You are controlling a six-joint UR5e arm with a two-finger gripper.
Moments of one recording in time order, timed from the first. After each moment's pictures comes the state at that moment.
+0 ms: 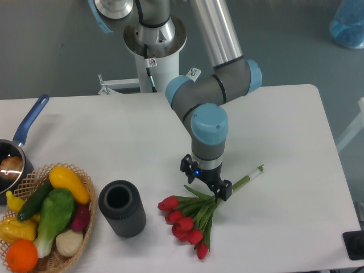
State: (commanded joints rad) arm 2.45 -2.12 -1.69 -0.78 1.52 1.15
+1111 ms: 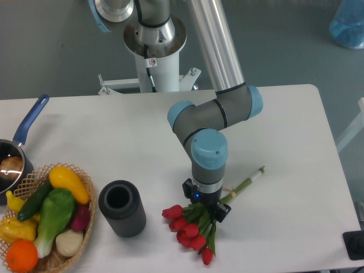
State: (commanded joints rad) arm 2.43 -2.17 -1.62 -0.72 1.51 1.14
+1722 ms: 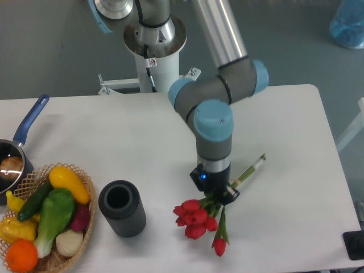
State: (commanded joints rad) arm 2.49 -1.97 -1.64 -0.77 1.52 1.14
